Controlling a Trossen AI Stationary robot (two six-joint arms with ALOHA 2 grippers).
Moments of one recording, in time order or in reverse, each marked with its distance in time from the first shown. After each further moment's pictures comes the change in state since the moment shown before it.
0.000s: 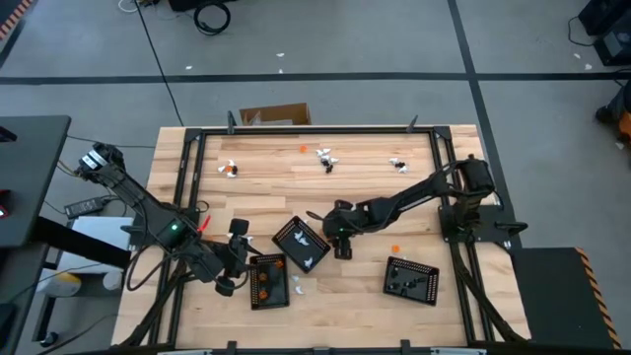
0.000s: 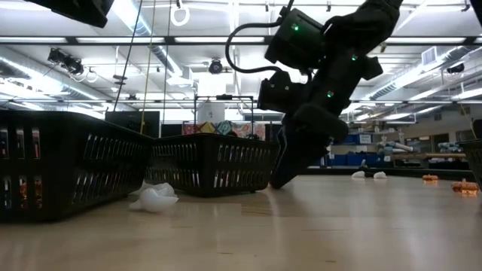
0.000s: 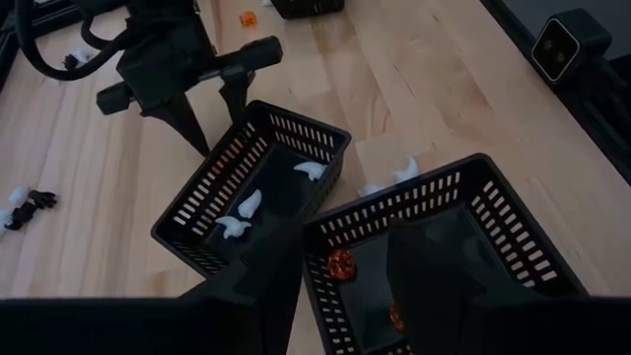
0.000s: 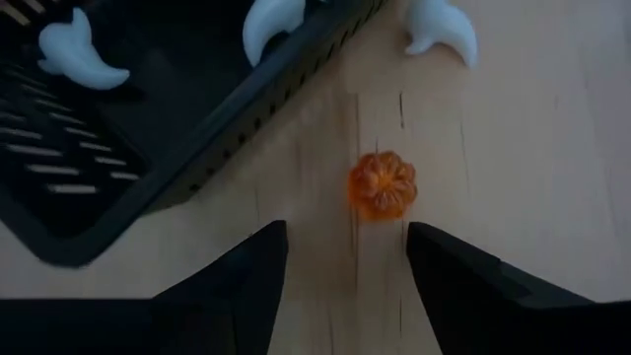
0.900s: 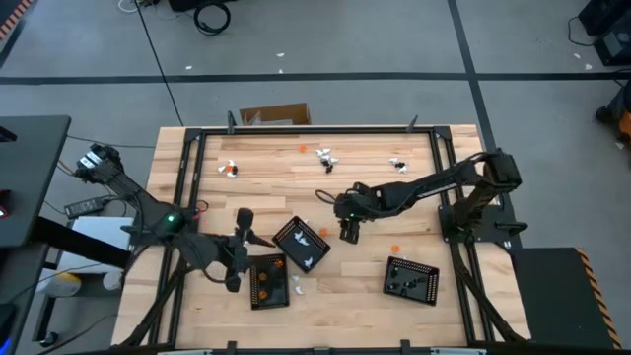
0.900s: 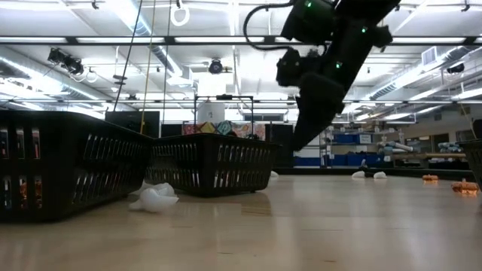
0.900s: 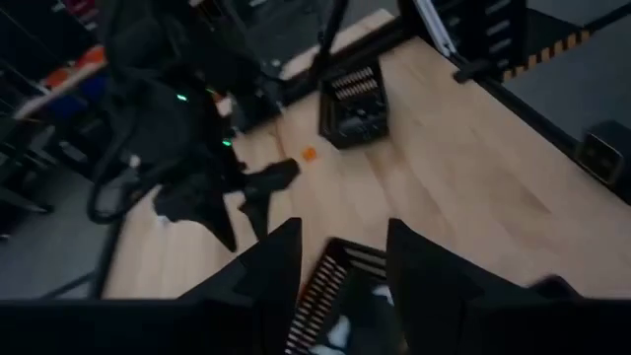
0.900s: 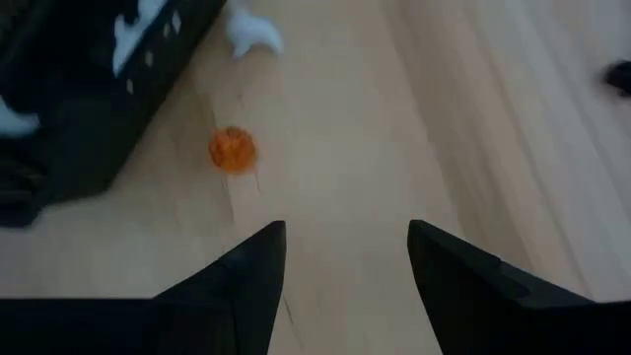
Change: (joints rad) left arm 0.070 -0.002 0.142 0.156 -0.064 0.388; right arm -0.042 -0.237 -0.004 -0.286 0.121 0.217
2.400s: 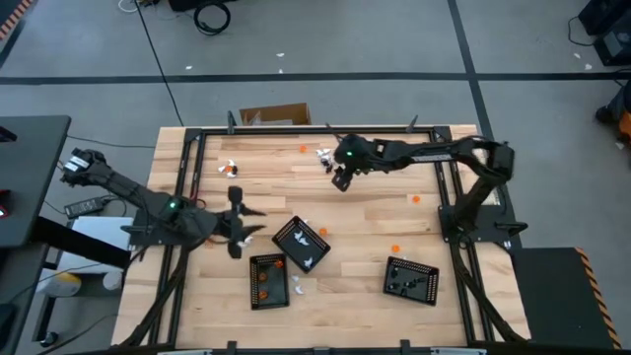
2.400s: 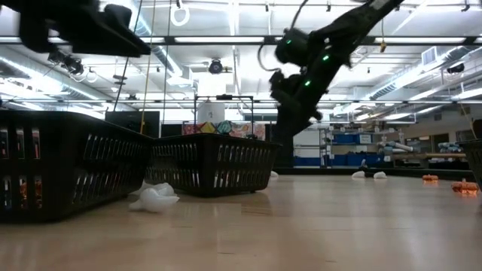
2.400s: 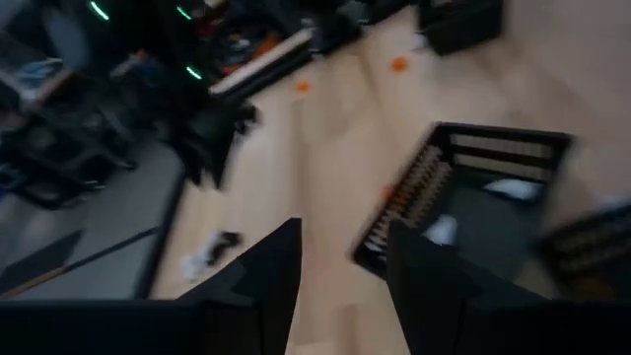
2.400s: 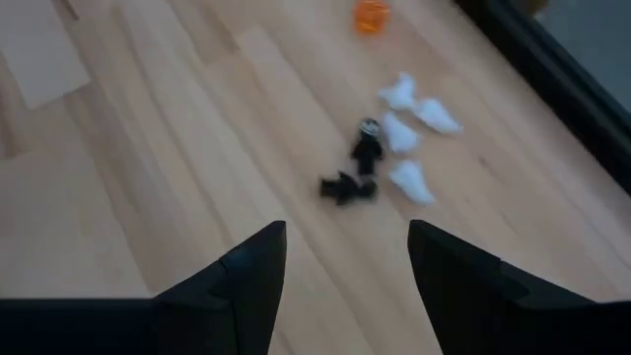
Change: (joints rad) left arm 0.222 -0.289 -0.469 0.241 -0.004 0.126; right arm -0.432 0.054 0.109 0.081 -0.080 -0.176
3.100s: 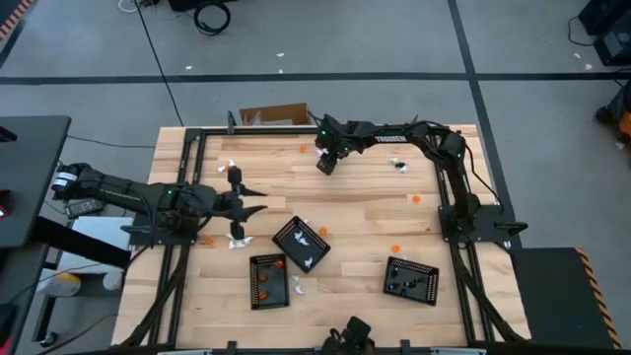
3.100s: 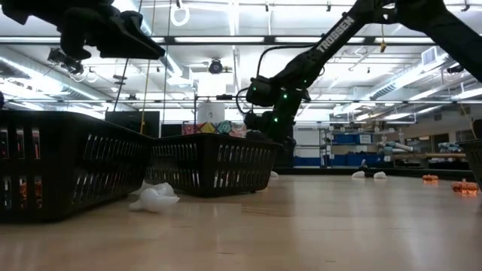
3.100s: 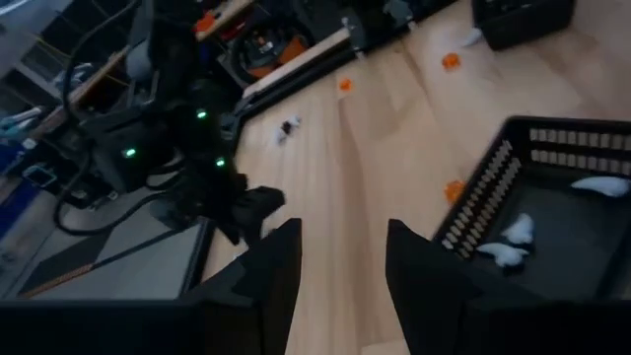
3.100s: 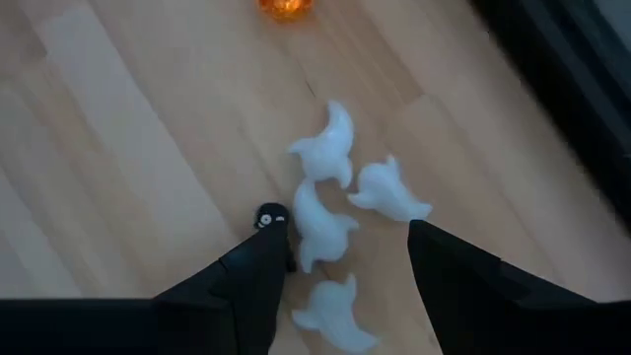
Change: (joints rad) left arm 0.252 -0.086 0.001 -0.001 0.186 0.141; right arm -0.152 0.395 0.385 -0.154 -0.089 -0.124
